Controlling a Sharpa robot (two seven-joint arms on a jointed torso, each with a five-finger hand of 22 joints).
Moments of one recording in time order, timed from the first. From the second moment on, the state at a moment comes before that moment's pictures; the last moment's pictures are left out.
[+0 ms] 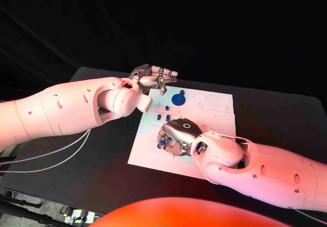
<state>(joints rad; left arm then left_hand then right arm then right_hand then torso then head) 1.22 -0.85 0.01 1.54 -0.11 -0.35 0.15 1.47 -0.21 0.48 0.11 0.23 1.05 0.18 0.07 0.11 1.15 0.10 0.15 0.18 1.25 0.02 0.98 0.56 0.14 1.17 0.10 0.96 1.02 1.07 -0.53 -0.13 1.71 -1.76 -0.29 -0.32 1.48 -0.14 0.39 0.11 0.22 1.17 0.11 0.11 0.16 1.28 0.07 0.13 0.16 1.47 -0.03 1.45 1.31 0.04 1.47 0.07 1.45 1.31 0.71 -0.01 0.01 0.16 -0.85</state>
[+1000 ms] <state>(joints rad) 1.22 -0.85 0.01 1.55 -0.11 -0.35 0.14 1.47 -0.21 0.48 0.11 0.23 1.05 0.18 0.07 0.11 1.14 0.11 0.15 0.18 1.25 0.02 0.98 0.56 0.14 1.17 0.10 0.96 1.02 1.07 -0.52 -0.13 1.69 -1.79 -0.28 -0.33 1.38 -0.19 0.37 0.12 0.24 1.07 0.15 0.07 0.14 1.19 0.09 0.07 0.14 1.47 0.00 1.45 1.31 0.05 1.47 0.10 1.39 1.31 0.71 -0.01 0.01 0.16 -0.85</state>
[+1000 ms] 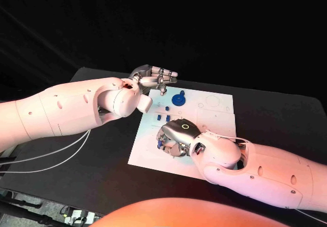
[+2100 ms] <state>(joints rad) 1.22 -0.86 0.00 1.54 -0.11 -0.35 0.14 1.47 -0.21 0.48 0.11 0.23 1.05 0.18 0.07 0.11 1.14 0.11 0.15 0.18 1.25 0.02 0.98 0.56 0.14 1.17 0.10 0.96 1.02 1.16 -1.04 -0.11 1.94 -1.42 -0.46 -0.27 1.34 -0.16 0.02 0.24 0.24 1.11 0.09 0.14 0.17 1.36 0.01 0.62 0.51 1.47 -0.05 1.44 1.30 0.04 1.47 0.06 1.40 1.31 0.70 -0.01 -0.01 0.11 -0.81</state>
